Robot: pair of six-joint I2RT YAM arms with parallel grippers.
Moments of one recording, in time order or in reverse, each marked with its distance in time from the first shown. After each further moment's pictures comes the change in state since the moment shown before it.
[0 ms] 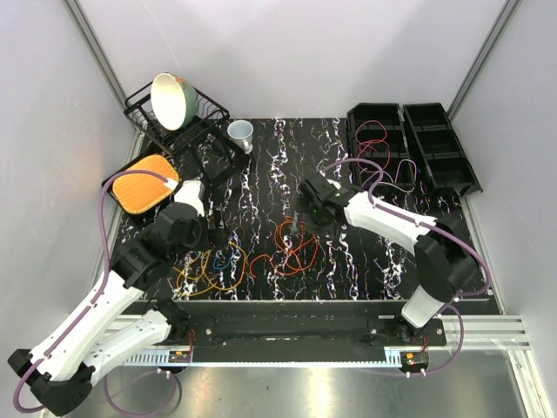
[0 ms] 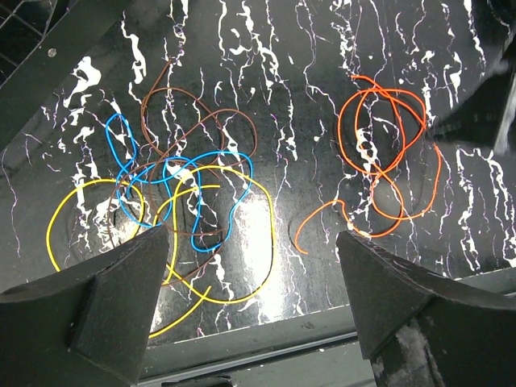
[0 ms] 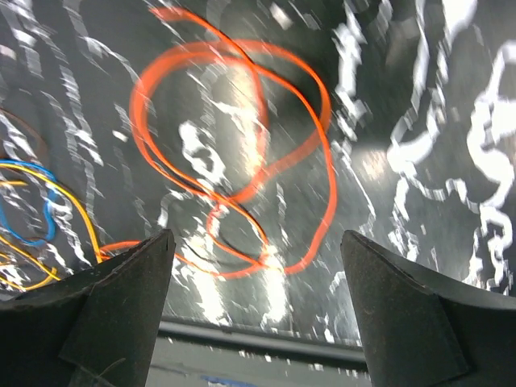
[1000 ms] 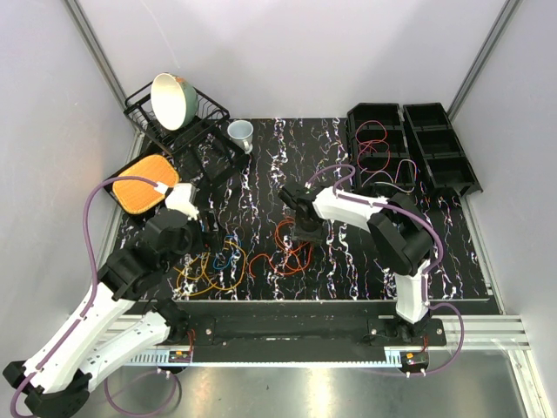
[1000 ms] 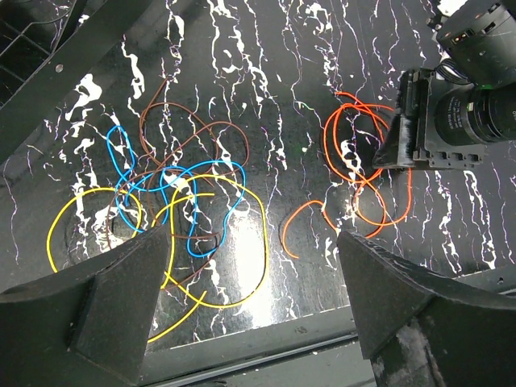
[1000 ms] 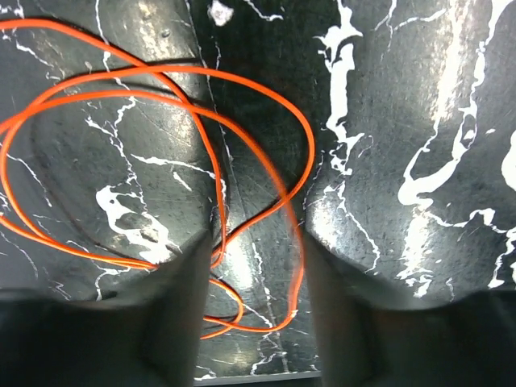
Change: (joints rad) left arm -0.011 -0.083 -0.007 0.000 -0.008 -0.003; right arm 0.045 0.297 0.144 -0.137 0.075 0.075
